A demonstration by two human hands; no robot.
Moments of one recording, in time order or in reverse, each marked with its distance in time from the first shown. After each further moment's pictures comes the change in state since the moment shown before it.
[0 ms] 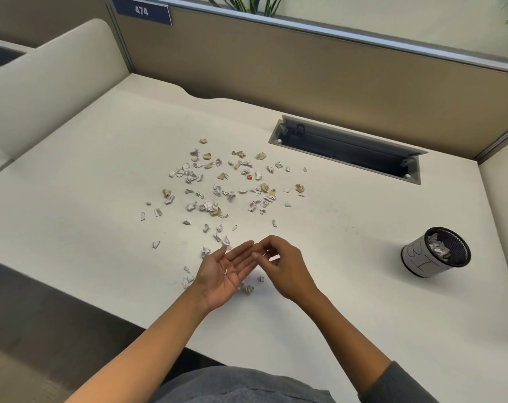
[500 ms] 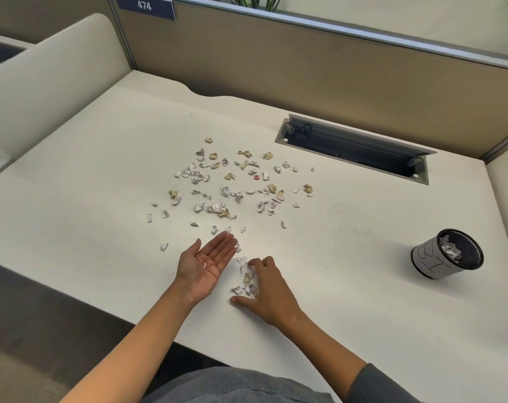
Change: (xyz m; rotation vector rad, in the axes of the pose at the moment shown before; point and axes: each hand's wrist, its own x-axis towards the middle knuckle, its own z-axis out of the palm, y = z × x) left_hand -0.007 0.050 -0.030 -0.068 0.073 0.164; right_hand -0.012 0.030 0.067 -0.472 -0.196 0.108
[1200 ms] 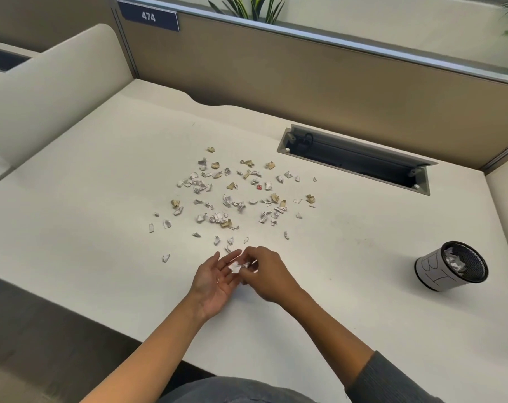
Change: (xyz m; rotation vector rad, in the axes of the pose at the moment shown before) left_hand 0.008 -0.014 0.005 0.222 0.153 -0.061; right_hand 0.038 -0.049 -0.053 0.255 -0.018 0.003
